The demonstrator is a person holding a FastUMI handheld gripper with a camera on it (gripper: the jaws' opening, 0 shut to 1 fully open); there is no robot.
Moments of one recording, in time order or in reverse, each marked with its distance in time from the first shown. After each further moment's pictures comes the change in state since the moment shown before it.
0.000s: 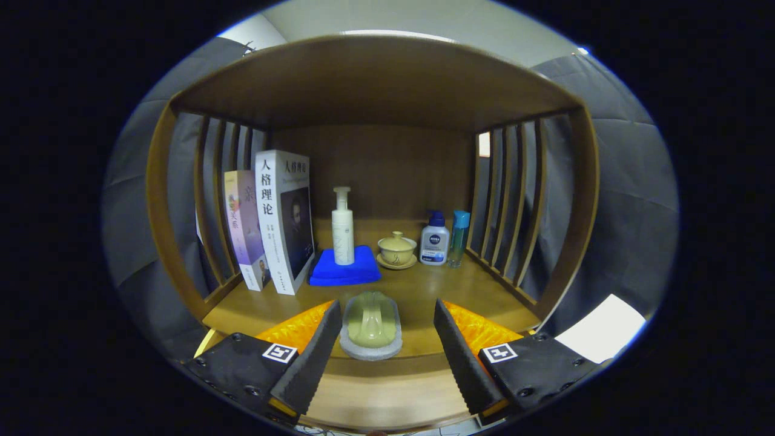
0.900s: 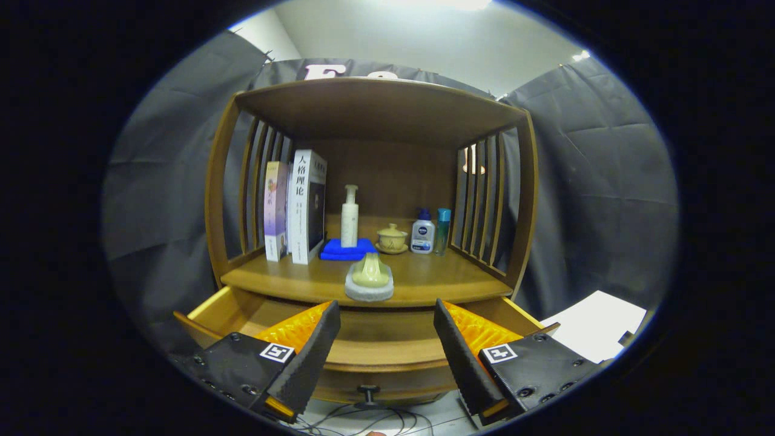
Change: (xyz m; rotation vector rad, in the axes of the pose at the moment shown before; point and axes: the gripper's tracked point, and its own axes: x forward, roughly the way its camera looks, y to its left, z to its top) arm -0.085 -0.004 -0.084 -0.057 -0.100 -0.001
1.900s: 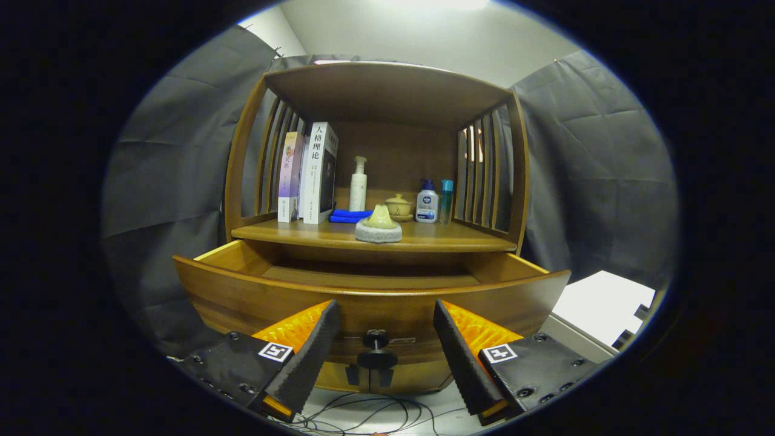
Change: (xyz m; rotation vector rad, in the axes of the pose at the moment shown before) arm -0.026 0.015 -0.089 0.024 0.024 0.027
